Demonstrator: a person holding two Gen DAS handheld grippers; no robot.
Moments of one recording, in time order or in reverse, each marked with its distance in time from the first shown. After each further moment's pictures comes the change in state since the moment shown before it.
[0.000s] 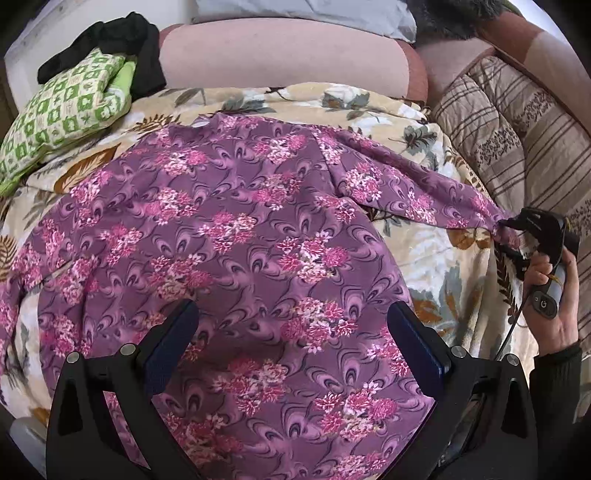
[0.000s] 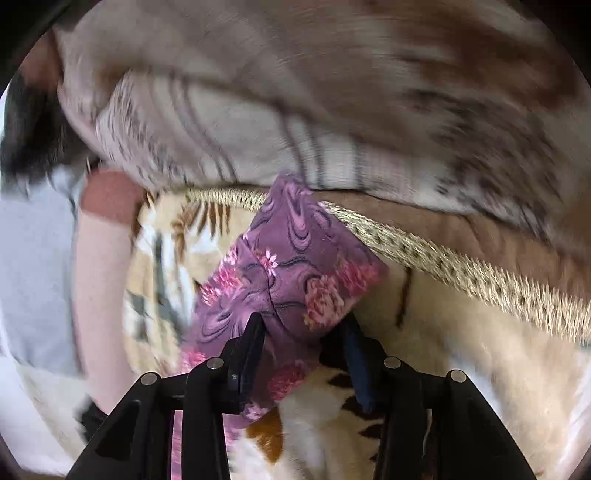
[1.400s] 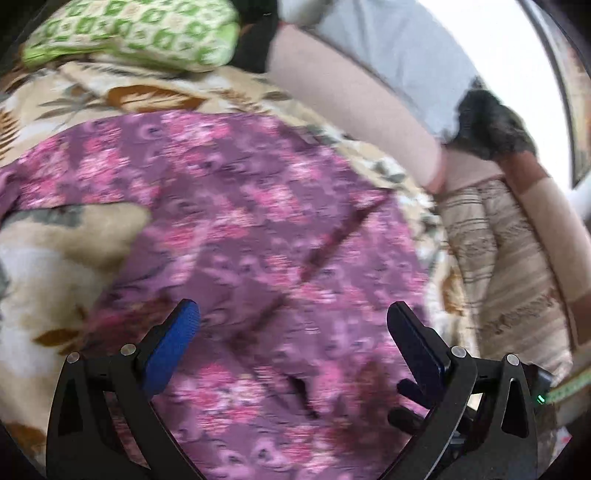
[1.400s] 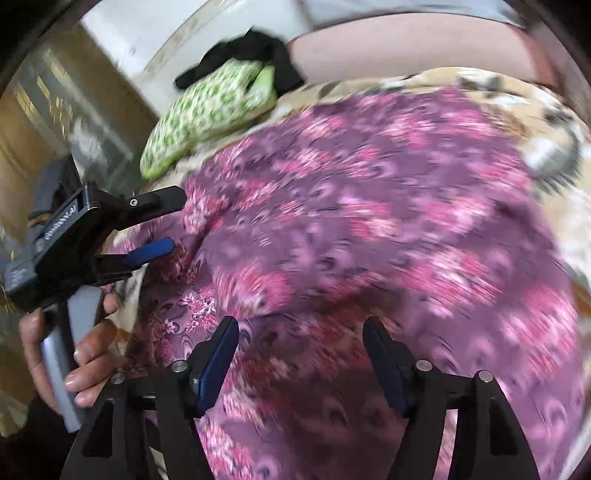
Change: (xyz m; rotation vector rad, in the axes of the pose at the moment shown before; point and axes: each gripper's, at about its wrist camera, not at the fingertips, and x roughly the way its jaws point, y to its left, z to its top) left arm -0.006 0.201 -0.036 -0.345 -0.119 -0.342; right arm -0.017 0.060 -0.414 -1.232 0.431 0.256
